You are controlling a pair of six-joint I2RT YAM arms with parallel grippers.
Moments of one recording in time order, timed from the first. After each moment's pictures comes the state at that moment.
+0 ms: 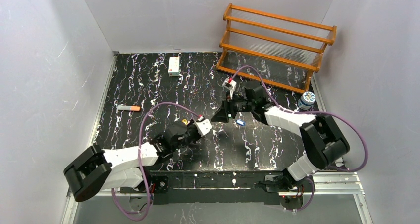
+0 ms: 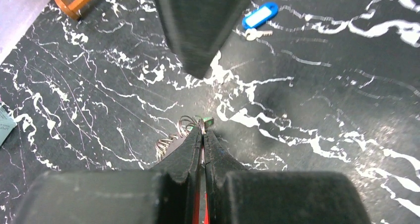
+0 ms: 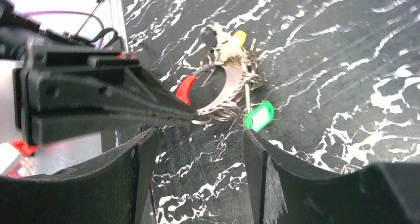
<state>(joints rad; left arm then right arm) -0.92 1.16 0.33 0.49 -0.05 0.37 0.58 1.57 0.85 0.22 -0.84 0.31</state>
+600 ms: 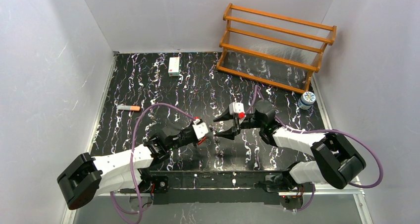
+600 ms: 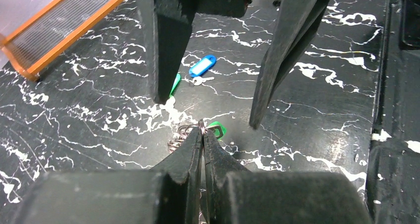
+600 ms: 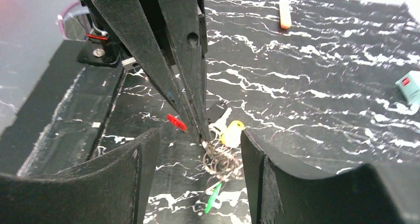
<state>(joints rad) -0.91 1.02 0.33 0.49 0.21 0.30 0.65 1.32 0.47 0.77 -1.00 -0.14</state>
